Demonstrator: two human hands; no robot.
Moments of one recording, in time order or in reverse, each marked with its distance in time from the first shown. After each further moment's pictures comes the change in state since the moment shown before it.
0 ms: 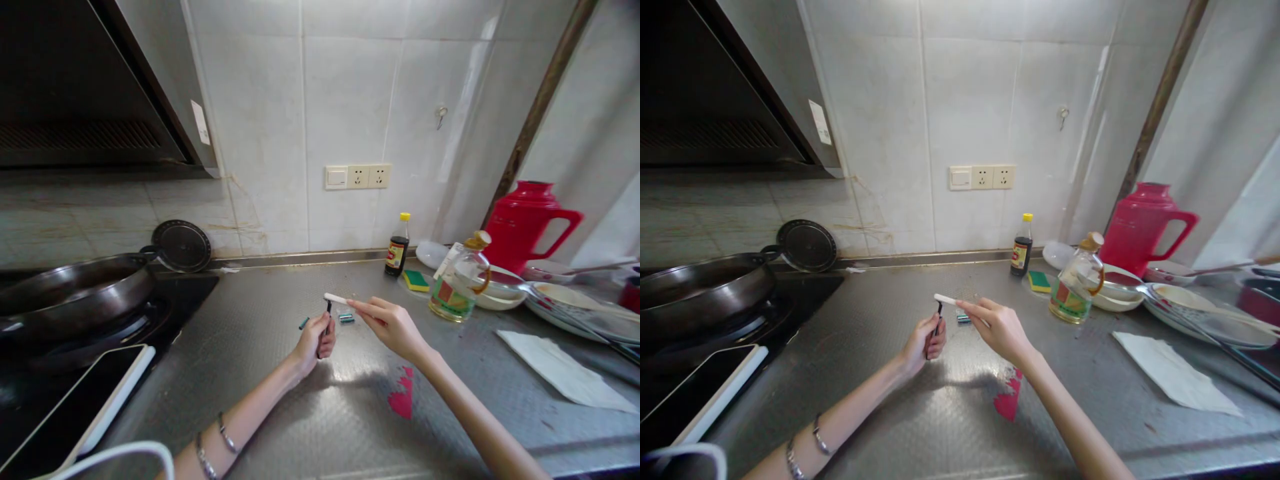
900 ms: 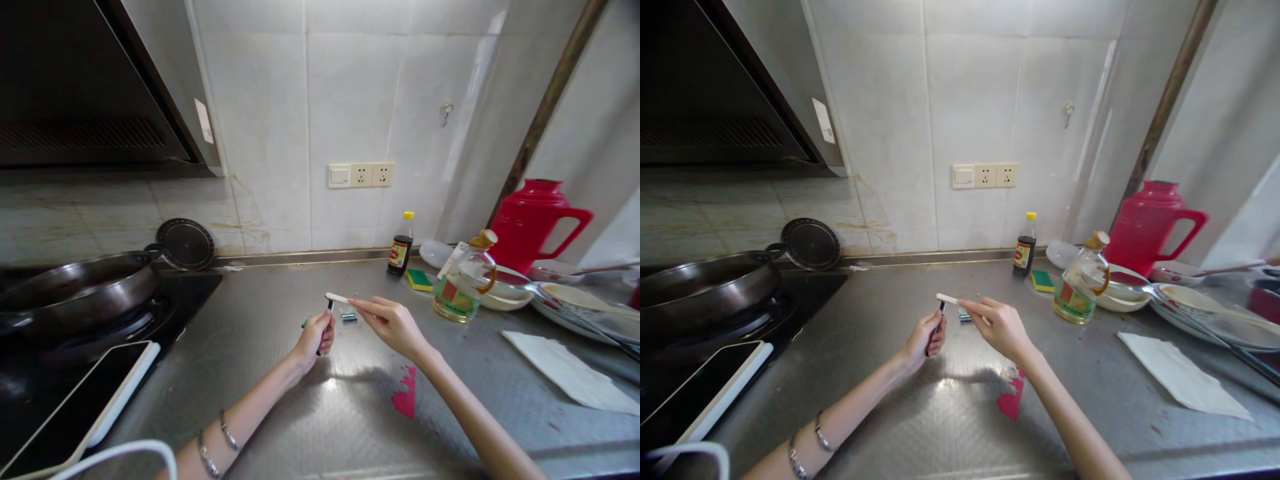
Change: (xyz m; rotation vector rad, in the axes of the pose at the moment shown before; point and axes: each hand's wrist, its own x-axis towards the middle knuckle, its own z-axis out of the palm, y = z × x) left_hand 0.003 -0.002 -0.004 0.108 0.129 0.016; right_hand 0.003 -0.004 0.004 0.000 -0.003 0.030
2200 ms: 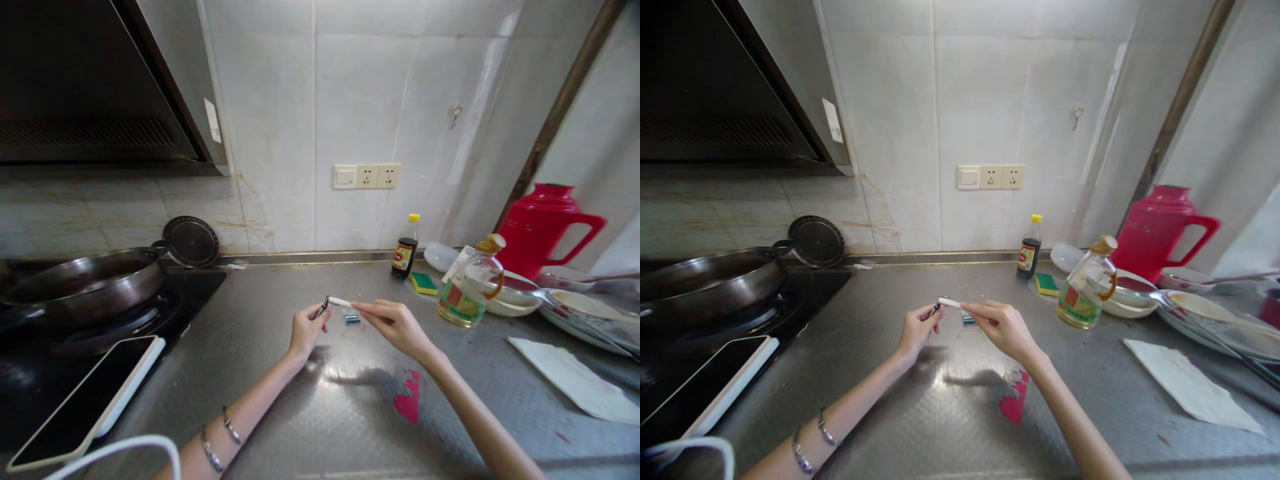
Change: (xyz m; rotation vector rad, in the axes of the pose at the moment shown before) left_hand 0.006 0.008 -0.012 0.374 0.370 0.428; right_hand 0.004 0.008 0.001 0.139 -0.052 0.003
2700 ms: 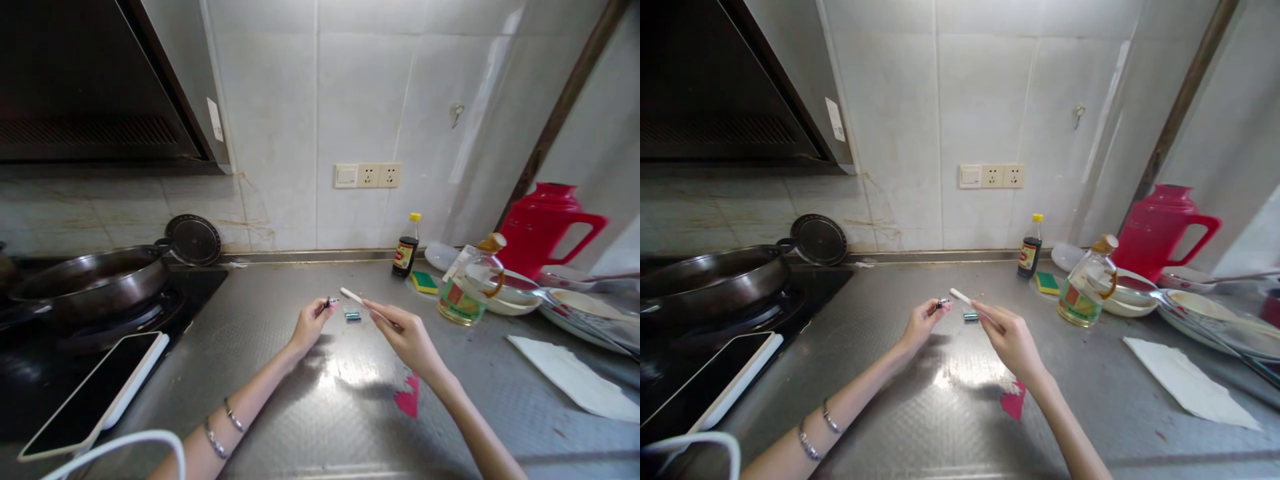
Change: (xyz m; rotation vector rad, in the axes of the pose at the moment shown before) left_hand 0.005 -0.003 -0.005 -0.062 -0.189 0.138; right_hand -0.023 -0.025 0.004 0.087 0.139 0.180
